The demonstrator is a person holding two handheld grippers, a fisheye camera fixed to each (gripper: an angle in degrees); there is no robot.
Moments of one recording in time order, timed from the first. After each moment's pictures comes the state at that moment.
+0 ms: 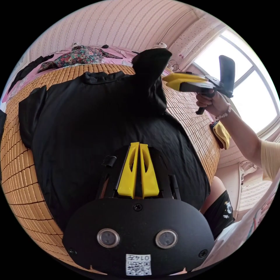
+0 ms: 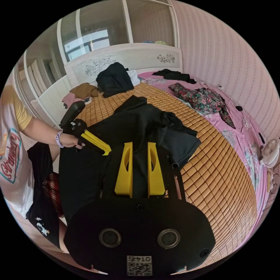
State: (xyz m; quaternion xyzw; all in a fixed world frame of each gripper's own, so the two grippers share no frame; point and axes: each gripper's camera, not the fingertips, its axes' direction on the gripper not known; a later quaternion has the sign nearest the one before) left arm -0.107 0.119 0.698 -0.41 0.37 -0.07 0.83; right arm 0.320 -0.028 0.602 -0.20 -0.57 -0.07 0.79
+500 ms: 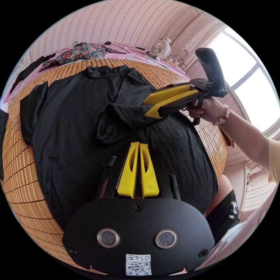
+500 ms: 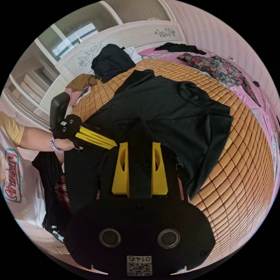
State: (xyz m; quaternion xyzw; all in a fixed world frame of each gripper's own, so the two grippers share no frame) left arm -0.072 0.144 0.724 -0.43 0.34 -0.04 0.84; right arm 0.227 -0.013 0.636 -0.31 -0.62 -0.11 0.71
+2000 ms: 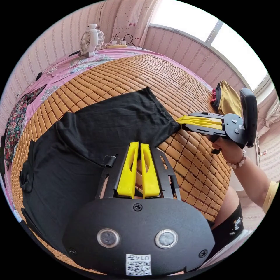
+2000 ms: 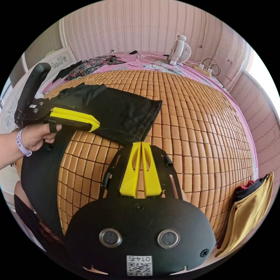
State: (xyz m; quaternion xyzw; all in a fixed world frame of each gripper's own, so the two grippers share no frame) left arm 0.221 0.031 0.791 -0.40 0.42 0.14 0.80; right arm 0.427 0.143 0.692 -0.39 -0.24 0.16 0.88
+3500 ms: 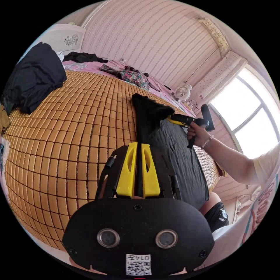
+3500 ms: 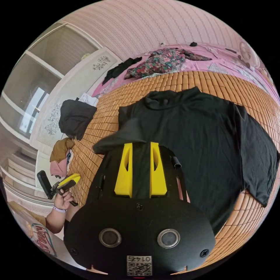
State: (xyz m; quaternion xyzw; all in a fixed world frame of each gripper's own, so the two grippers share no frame) left arm -0.278 0.042 0.544 -0.34 0.27 -0.20 0.88; right arm 0.131 0.012 0.786 -0.36 -0.46 0.22 0.78
